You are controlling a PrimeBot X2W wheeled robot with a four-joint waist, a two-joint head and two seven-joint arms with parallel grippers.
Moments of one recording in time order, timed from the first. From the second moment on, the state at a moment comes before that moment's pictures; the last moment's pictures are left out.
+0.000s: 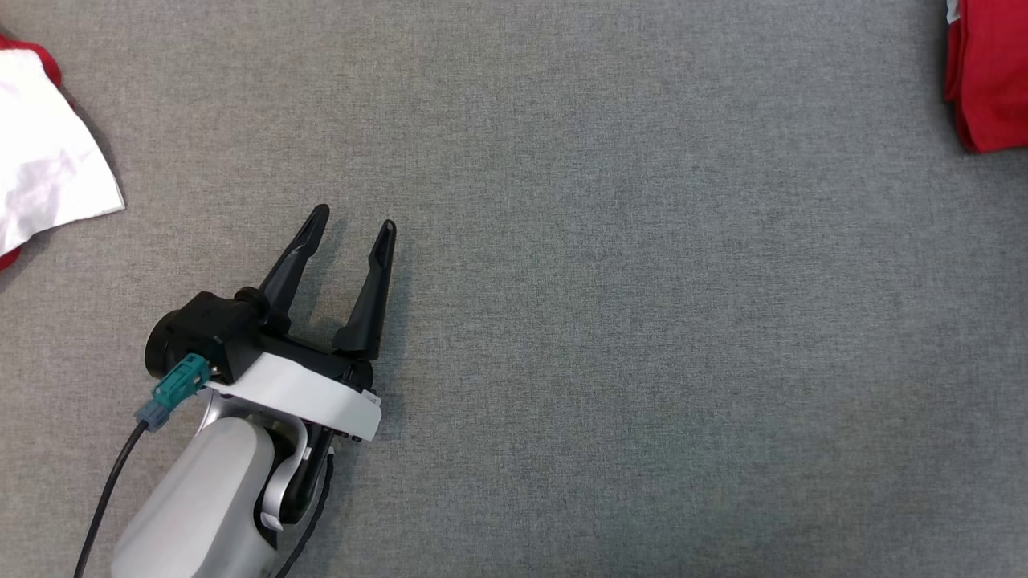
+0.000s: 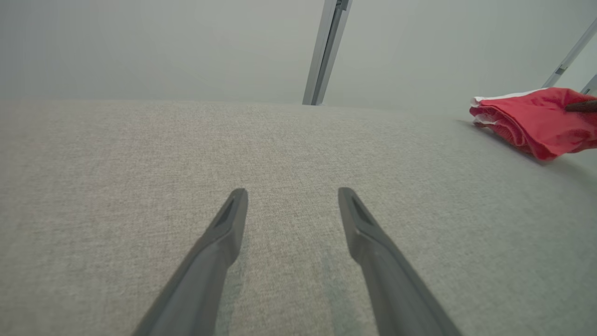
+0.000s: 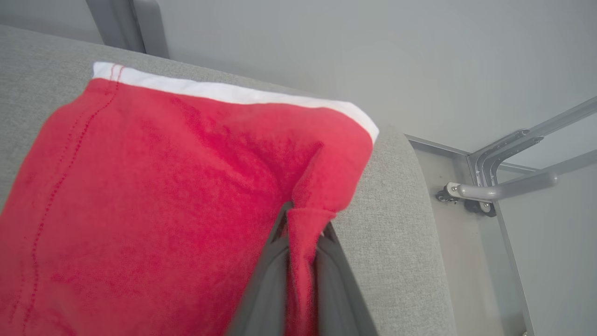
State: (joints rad) left arm -0.41 0.29 -0.47 0.18 -0.56 0.05 -0.26; right arm -1.31 -0.70 0.99 1.12 0.85 0.13 0.10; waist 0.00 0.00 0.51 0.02
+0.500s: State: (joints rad) left arm -0.39 0.29 -0.47 0.21 -0.56 0.05 -0.26; right arm -1.30 -0.63 1.00 1.18 0.82 0.13 -0.02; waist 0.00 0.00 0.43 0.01
